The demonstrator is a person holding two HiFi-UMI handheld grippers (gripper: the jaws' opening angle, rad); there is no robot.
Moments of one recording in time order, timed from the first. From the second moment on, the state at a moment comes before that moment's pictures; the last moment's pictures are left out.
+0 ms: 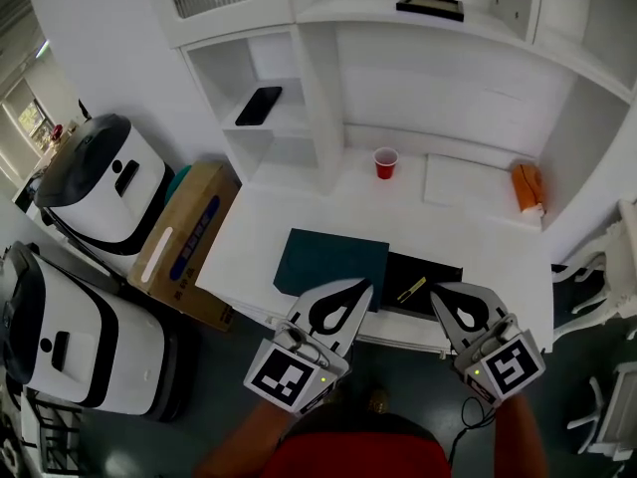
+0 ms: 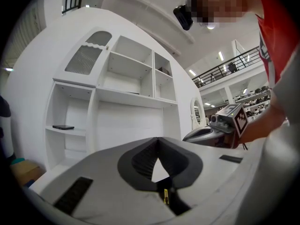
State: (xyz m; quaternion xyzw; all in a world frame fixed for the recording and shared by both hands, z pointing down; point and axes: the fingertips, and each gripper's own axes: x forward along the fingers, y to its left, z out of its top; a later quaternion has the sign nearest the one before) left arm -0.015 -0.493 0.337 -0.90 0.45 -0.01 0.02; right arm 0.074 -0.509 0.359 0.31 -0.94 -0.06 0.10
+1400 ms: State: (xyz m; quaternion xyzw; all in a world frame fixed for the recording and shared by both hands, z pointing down) left arm -0.064 -0.559 0.364 -0.87 0.49 -0.05 -0.02; right arm 0.045 -0.556 0.610 -0.12 -0.83 -0.11 0.54
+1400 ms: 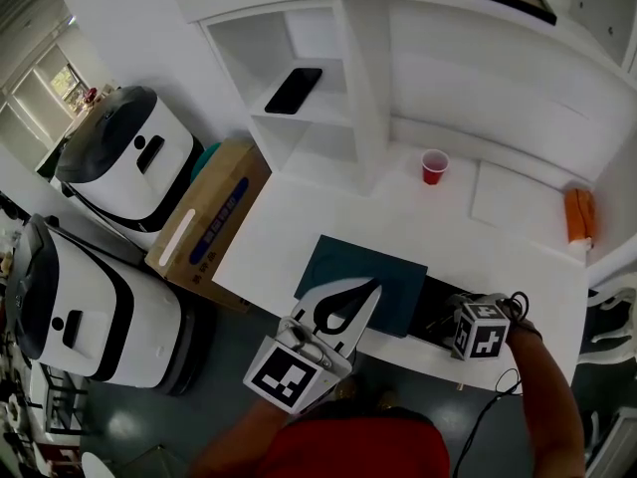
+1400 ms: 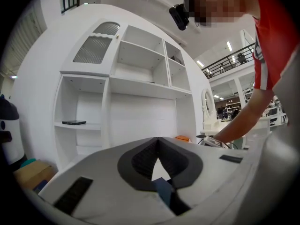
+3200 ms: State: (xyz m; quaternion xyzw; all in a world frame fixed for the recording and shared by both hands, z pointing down) left arm -0.014 -0.537 0.333 -0.92 0.40 -0.01 0.00; right arm 0.065 -0.547 0.336 0.30 -0.95 -0.02 0.05
